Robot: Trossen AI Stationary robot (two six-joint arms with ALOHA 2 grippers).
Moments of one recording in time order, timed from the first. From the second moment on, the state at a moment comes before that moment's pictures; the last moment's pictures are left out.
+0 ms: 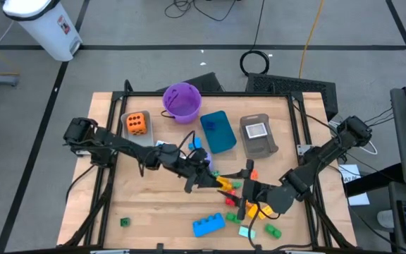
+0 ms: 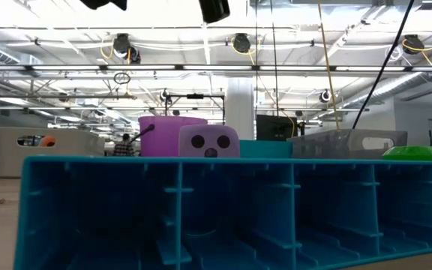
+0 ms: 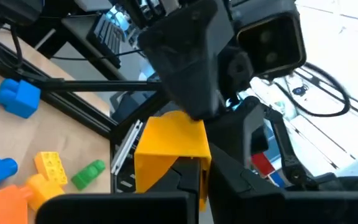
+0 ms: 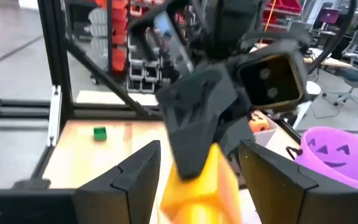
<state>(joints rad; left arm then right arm) -0.21 1.68 1.02 0.76 0.24 -0.90 0.67 1.47 1.14 0.10 0.87 0.09</state>
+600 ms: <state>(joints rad) -0.18 1.68 1.01 0.78 0.24 -0.97 0.67 1.47 1.09 0.00 1.00 0.14</state>
